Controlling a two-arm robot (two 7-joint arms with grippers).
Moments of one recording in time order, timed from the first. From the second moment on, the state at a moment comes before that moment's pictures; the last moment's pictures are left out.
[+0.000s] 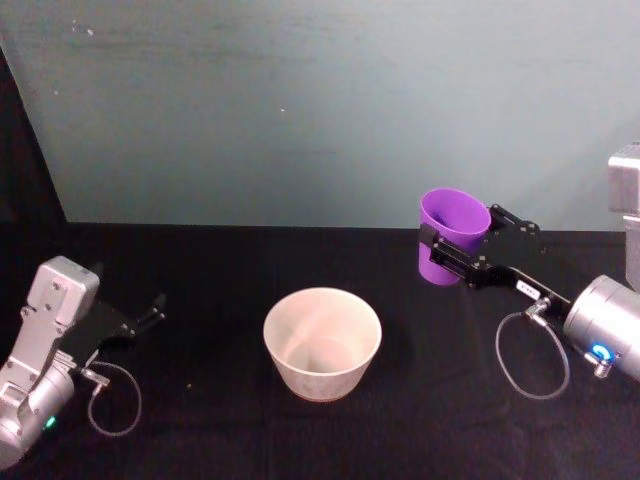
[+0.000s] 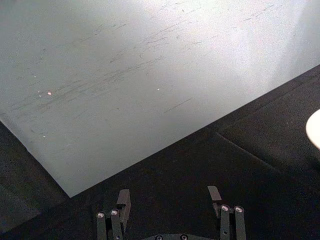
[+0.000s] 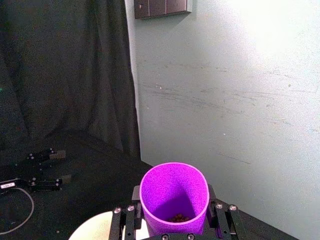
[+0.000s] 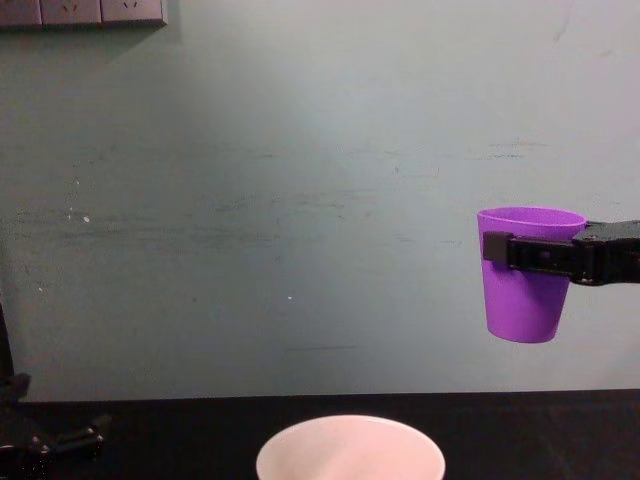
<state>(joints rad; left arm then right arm) -0.20 0.60 0.45 -1.41 -0.25 -0.12 0.03 0.24 0.51 -0.27 -1.67 0.49 0.14 0.41</state>
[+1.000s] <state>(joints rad) -0.20 0.60 0.45 -1.41 -0.25 -0.12 0.03 0.24 0.51 -0.27 -1.67 0.49 0.14 0.41</state>
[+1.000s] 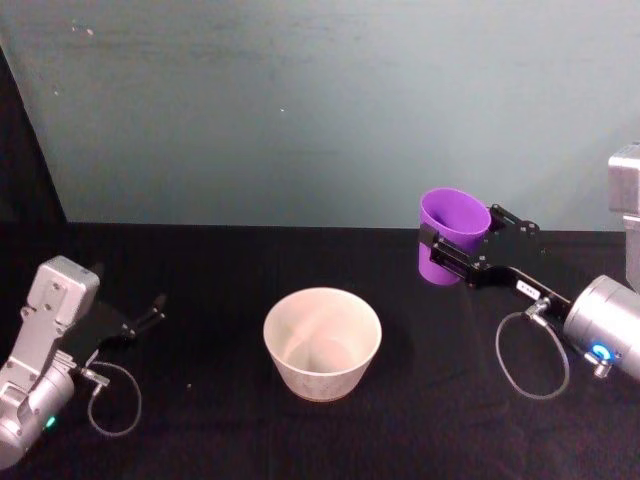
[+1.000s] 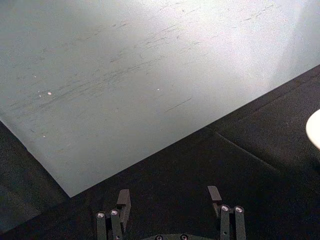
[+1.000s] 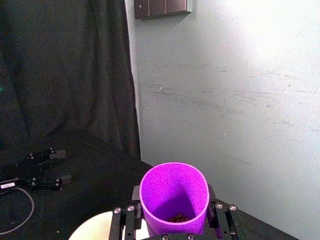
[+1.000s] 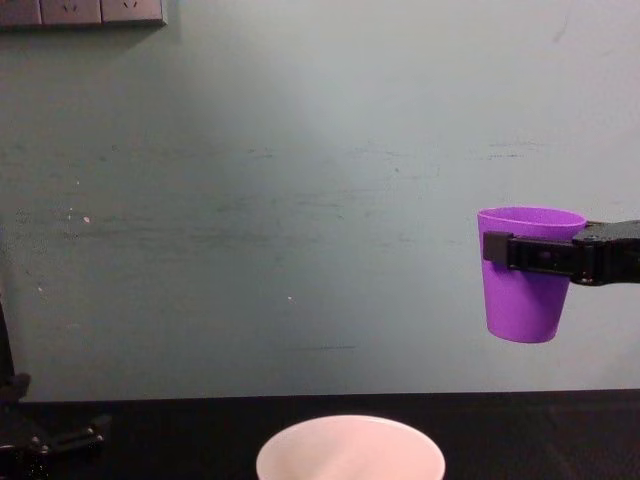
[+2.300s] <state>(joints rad) -0.20 0.60 0.45 -1.41 -0.25 -0.12 0.03 0.24 0.51 -0.27 -1.67 0.49 0.14 0.41</state>
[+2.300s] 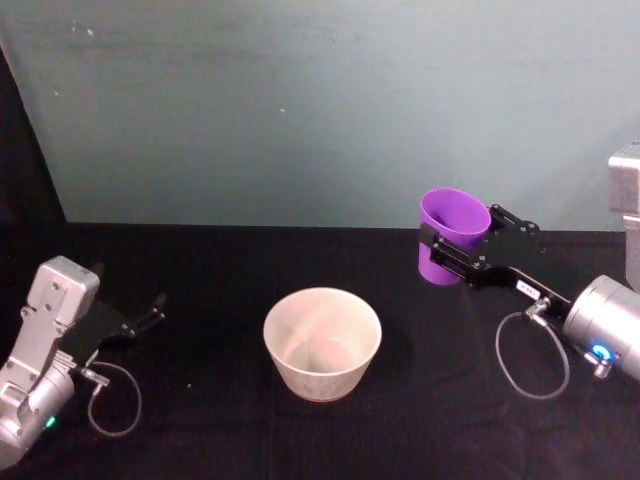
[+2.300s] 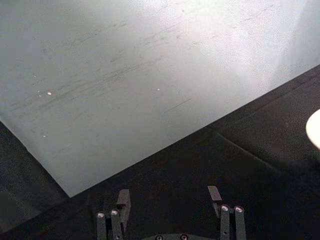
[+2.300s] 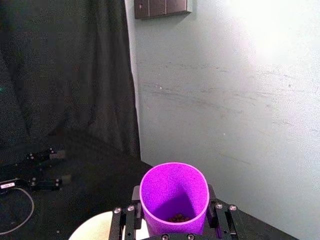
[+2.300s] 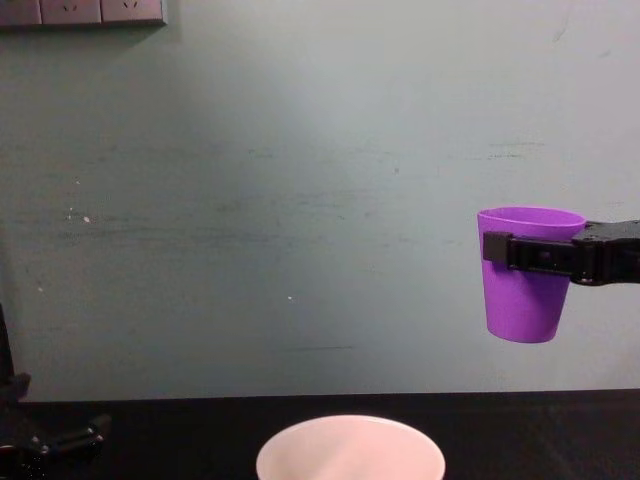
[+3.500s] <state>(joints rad) -0.20 0.60 0.45 -1.41 -0.25 -0.12 0.03 0.30 0.50 -0.30 -1.56 0.49 0.10 0.45</state>
